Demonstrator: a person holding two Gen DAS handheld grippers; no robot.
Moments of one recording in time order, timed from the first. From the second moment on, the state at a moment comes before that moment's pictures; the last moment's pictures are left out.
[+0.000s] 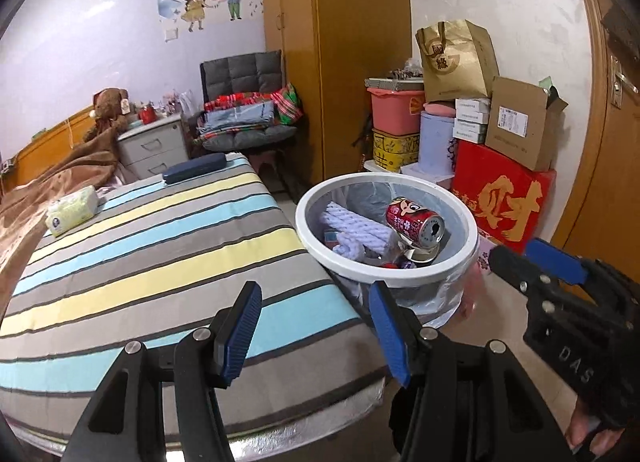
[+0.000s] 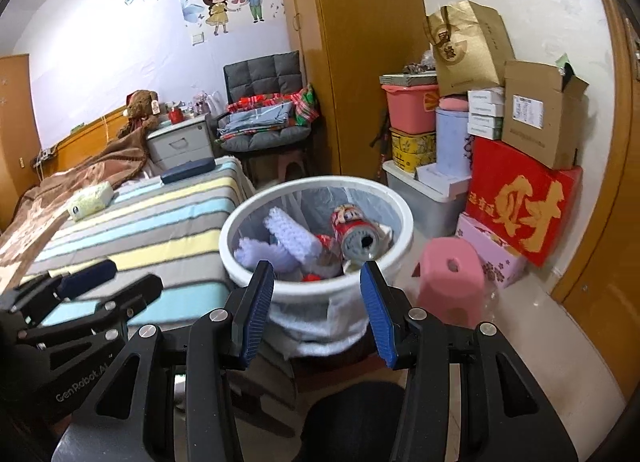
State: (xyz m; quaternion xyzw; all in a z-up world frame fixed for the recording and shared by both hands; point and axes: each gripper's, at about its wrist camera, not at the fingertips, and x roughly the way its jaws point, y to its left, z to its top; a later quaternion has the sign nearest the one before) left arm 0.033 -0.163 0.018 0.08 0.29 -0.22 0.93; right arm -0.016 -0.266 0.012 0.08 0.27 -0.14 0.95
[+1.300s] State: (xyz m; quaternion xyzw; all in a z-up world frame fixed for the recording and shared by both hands) left arm 0.028 -0.138 0.018 0.07 0.29 -0.19 0.94; right arm -0.033 -0.236 0.018 0.04 0.23 -0.16 0.96
